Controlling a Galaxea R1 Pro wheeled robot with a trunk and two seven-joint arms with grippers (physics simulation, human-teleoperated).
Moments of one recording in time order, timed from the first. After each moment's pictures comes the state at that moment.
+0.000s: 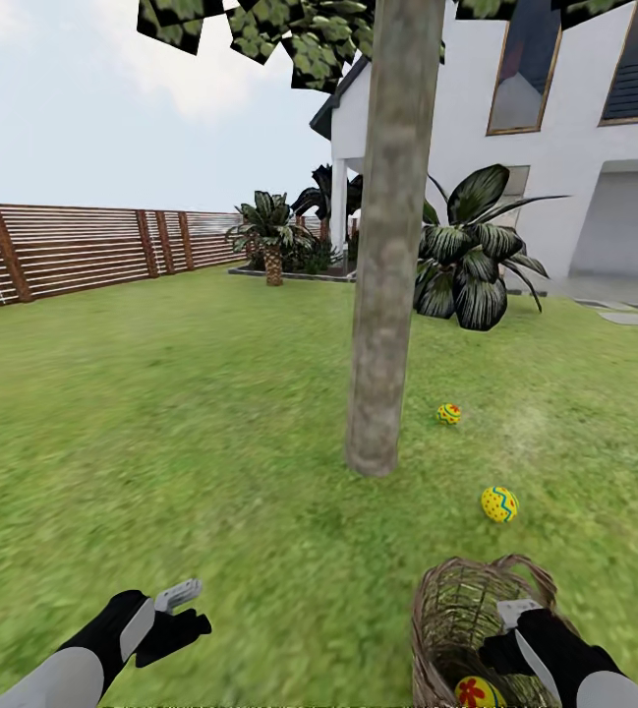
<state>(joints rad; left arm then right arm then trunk) -0.63 0.09 0.21 -0.28 0.15 0.60 -0.09 -0.57 -0.20 0.05 -0.31 0.06 0.50 0.10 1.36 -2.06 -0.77</state>
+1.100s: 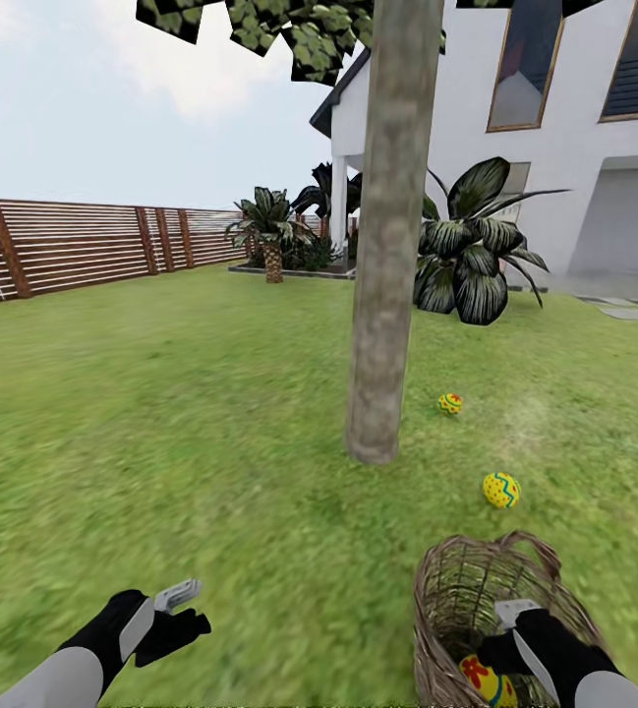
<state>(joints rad) -0.63 0.09 0.21 -0.28 0.15 0.60 -0.09 -0.57 -0.20 0.05 -0.31 0.06 0.50 0.10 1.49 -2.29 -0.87</state>
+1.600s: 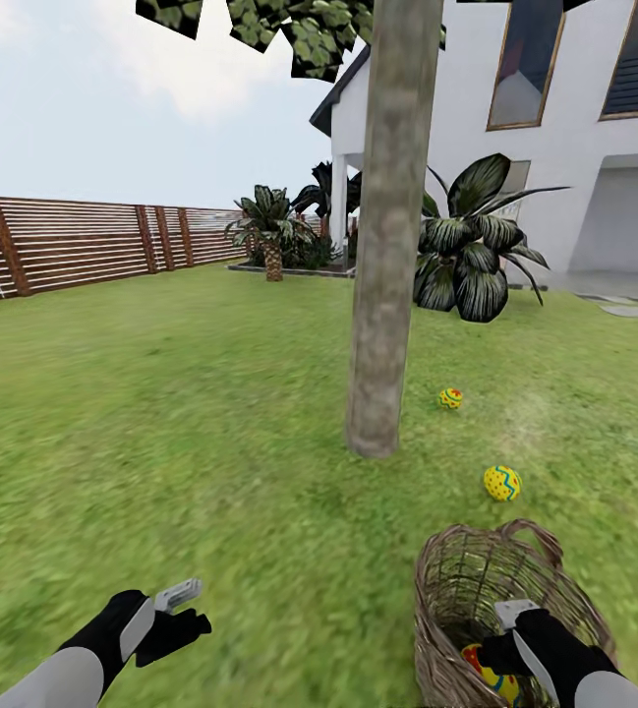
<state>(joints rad) -0.63 0.09 0.21 -0.28 0.15 0.60 -0.09 -0.57 -0.20 0.05 -0.31 0.06 0.50 0.10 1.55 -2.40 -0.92</state>
